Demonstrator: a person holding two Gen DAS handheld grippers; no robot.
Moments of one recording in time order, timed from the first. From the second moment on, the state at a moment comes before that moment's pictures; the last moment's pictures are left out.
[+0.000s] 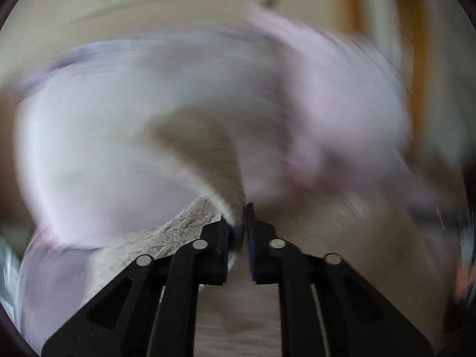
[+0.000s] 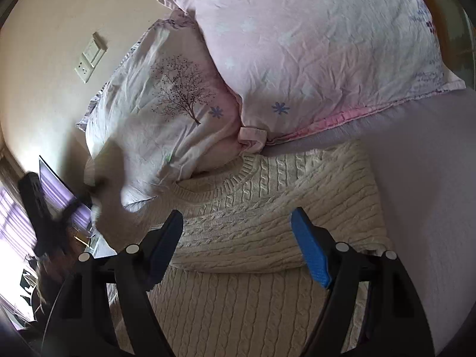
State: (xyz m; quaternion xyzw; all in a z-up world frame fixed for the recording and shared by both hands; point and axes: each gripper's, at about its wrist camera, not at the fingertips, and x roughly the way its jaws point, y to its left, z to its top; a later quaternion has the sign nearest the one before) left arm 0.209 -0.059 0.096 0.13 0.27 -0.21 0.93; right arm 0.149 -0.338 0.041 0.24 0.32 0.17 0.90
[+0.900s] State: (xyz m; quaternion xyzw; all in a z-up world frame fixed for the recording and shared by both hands) left arm 0.021 0.143 0.014 -0.15 0.45 -0.21 0.86; right arm 0.017 -0.402 -0.015 0.25 0.43 0.11 0.86
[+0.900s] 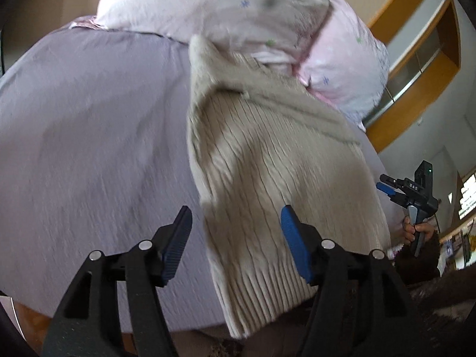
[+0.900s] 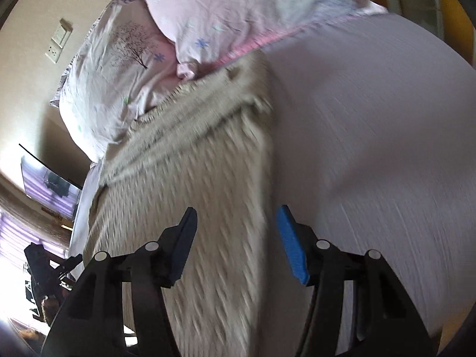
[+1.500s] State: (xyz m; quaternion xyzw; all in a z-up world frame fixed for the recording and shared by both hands) left arm -0.018 0.130 -0.008 -0.19 0.46 -0.25 0.83; right arm -0.059 -0.353 -0.020 0.25 0.42 0.28 0.83
